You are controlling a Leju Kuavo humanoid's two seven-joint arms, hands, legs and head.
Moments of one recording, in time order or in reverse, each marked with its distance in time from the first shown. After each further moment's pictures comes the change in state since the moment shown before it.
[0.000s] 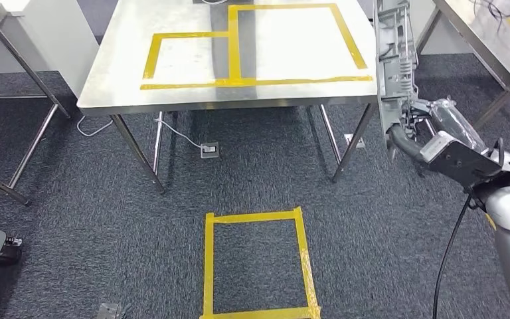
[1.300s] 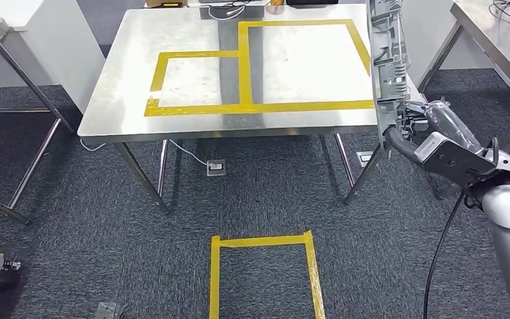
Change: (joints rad) left arm -0.018 0.002 0.005 0.040 0.001 0.011 -0.019; right arm -0.016 0.002 0.020 0.025 0.014 0.010 -0.008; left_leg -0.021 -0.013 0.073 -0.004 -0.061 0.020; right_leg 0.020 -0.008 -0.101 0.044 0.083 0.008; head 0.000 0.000
